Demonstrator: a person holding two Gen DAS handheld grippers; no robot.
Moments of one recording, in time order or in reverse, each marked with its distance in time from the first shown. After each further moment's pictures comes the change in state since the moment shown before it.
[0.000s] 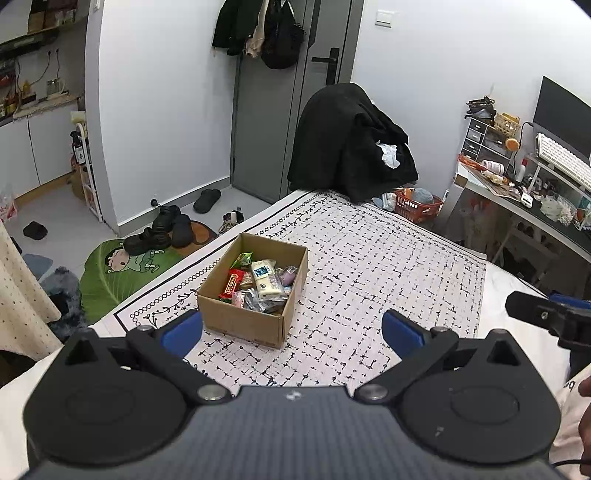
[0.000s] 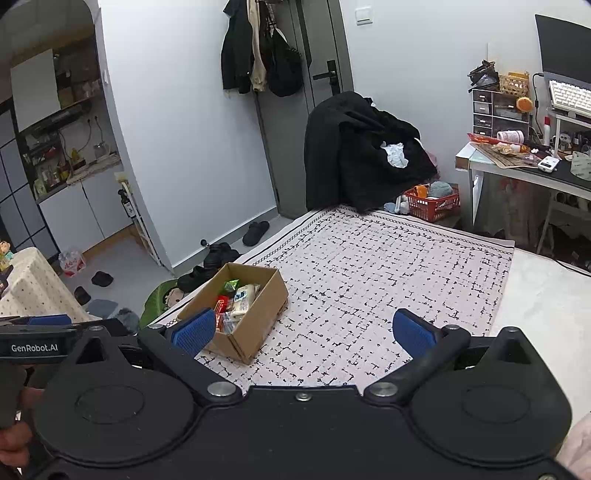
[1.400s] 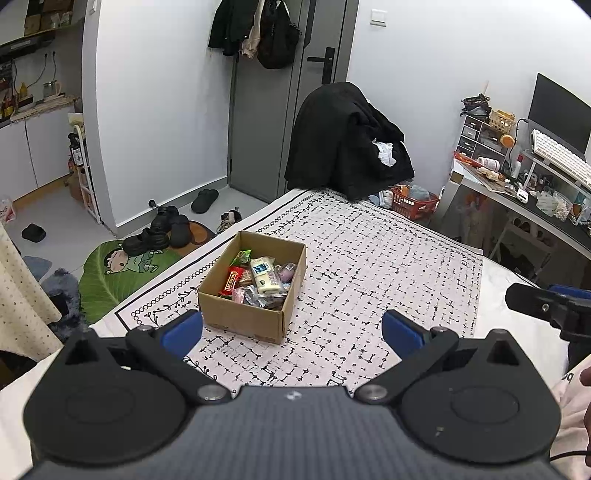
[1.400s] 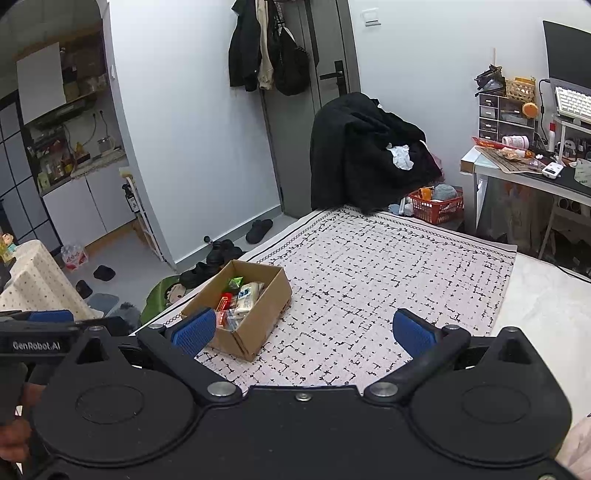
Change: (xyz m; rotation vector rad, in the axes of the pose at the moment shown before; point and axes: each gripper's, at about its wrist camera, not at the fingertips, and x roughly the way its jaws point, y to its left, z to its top) left arm -0.007 0.002 -0.005 0.011 0.001 -0.010; right arm -0.003 0.005 -0.001 -0.025 0.006 0.006
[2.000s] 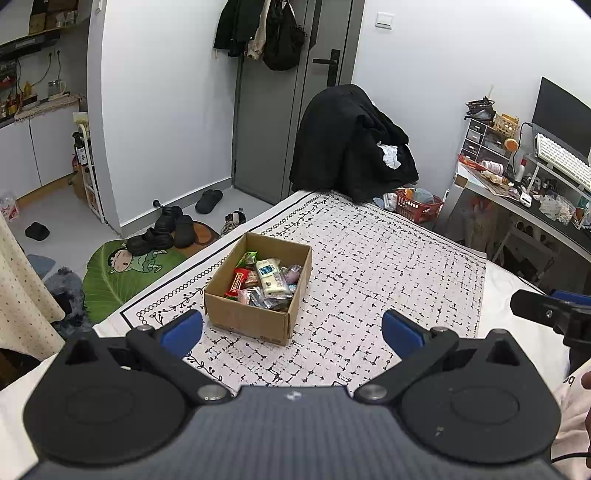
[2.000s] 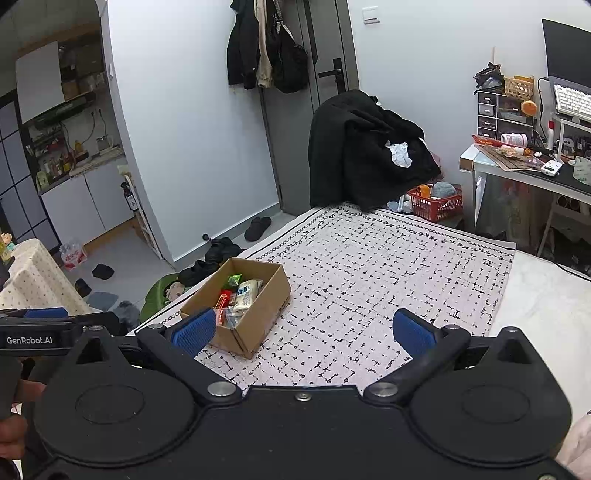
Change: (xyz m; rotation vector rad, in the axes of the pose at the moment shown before) left arm -0.003 0.009 0.003 -0.011 -0.004 0.008; right arm 0.000 0.001 -0.001 0.001 0.007 -0.004
